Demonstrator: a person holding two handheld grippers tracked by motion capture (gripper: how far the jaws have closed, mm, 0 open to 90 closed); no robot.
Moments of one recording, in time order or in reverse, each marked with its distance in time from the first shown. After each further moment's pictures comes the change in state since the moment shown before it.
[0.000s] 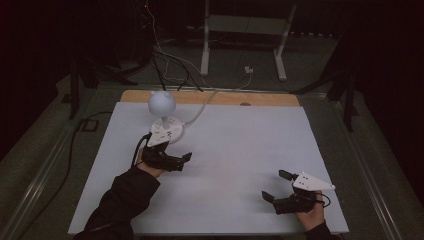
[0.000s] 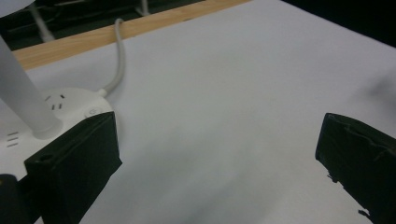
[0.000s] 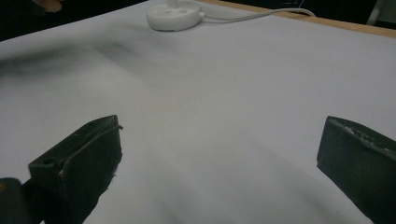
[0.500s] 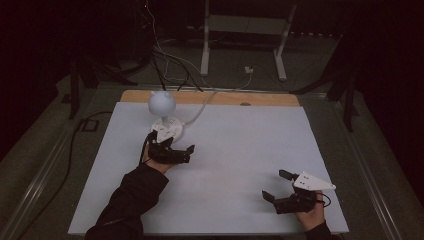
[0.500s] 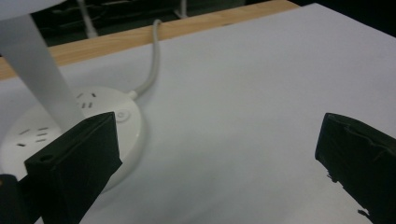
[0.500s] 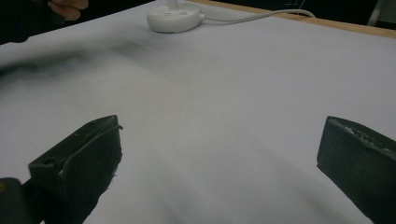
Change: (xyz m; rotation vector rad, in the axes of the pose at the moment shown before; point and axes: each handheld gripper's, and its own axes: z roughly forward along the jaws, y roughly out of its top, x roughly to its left) left arm -0.001 0.003 0.025 -0.014 0.171 -0.066; right arm -0.001 0.000 -0.001 -0.007 0.004 0.008
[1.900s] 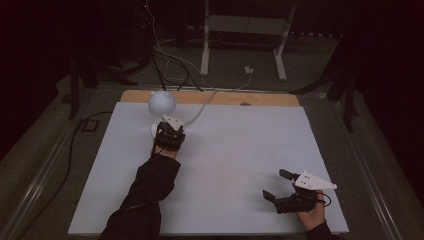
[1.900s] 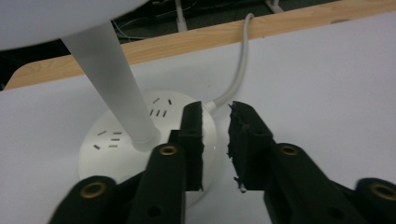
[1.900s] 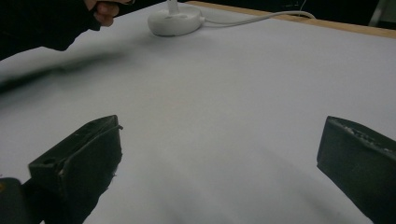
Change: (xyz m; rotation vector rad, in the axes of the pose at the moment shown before) left arm 0.002 0.016 0.049 0.051 0.365 -0.051; right arm -0.002 0.000 -0.001 -0.008 0.008 0.012
